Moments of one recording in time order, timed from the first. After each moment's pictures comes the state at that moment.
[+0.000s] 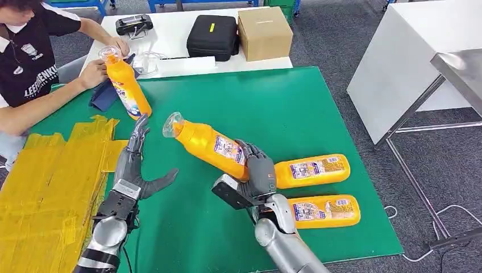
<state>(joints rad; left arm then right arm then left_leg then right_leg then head) -0.18 -0.05 -0.25 -1.44 -0.31 0.08 -0.51 -0.28 0.19 0.46 -0.99 0.83 -0.61 -0.18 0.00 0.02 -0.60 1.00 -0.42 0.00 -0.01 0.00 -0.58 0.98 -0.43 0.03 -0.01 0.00</state>
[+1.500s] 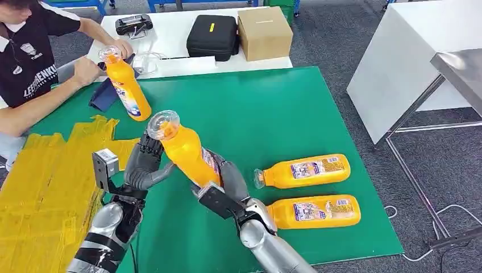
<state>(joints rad) -0.28 -0.03 -0.28 -1.25 0.15 -0.21 -0.38 -0.30 0.23 0.63 -0.98 0.46 -0.30 -0.33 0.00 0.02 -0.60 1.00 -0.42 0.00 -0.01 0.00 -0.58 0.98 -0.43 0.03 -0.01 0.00</state>
